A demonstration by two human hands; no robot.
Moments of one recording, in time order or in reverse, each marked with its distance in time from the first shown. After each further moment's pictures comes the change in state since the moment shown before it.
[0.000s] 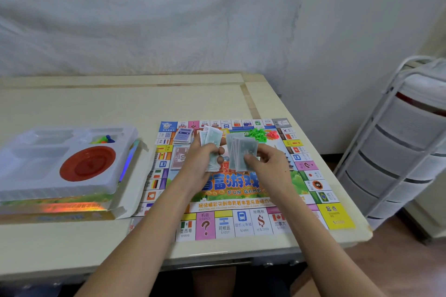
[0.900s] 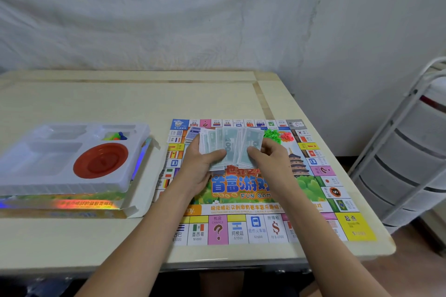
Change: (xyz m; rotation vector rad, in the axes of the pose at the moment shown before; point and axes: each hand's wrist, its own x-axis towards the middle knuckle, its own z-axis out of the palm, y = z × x) left_hand 0.005 -0.001 -0.035 0.047 0.031 0.056; right_hand 0.012 -0.020 0.024 0.204 -0.098 0.099
